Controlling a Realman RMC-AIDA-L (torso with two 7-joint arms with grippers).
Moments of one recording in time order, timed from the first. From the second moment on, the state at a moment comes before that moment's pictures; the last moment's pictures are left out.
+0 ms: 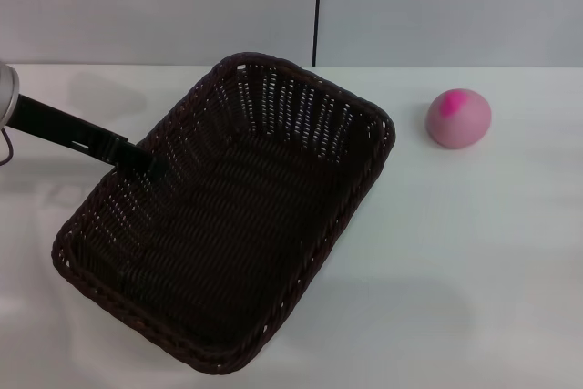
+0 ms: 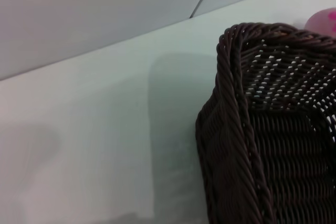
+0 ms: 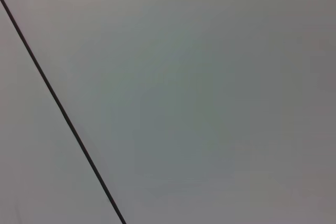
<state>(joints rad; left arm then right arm) -0.64 -2.04 0.83 1.12 2.55 1.66 -2.31 0.37 2.08 -0.23 -0.05 -0.82 -1.31 0.69</state>
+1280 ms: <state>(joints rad) -0.59 -2.04 0.73 1.15 2.28 1.67 -2.06 0.37 2.08 -0.22 -0.05 -0.83 -1.30 0.70</state>
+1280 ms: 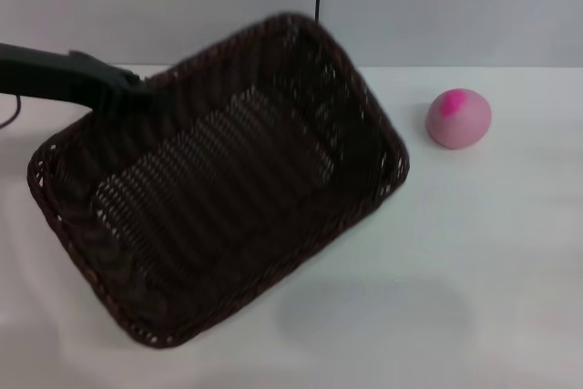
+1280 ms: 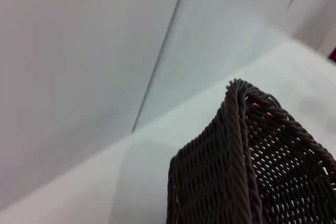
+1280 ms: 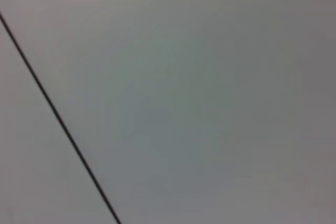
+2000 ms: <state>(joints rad) -0.63 -1.98 0.72 1.07 2.04 1.89 -1.91 0.37 2.07 -0.22 -0.06 -0.88 -1.31 0.71</state>
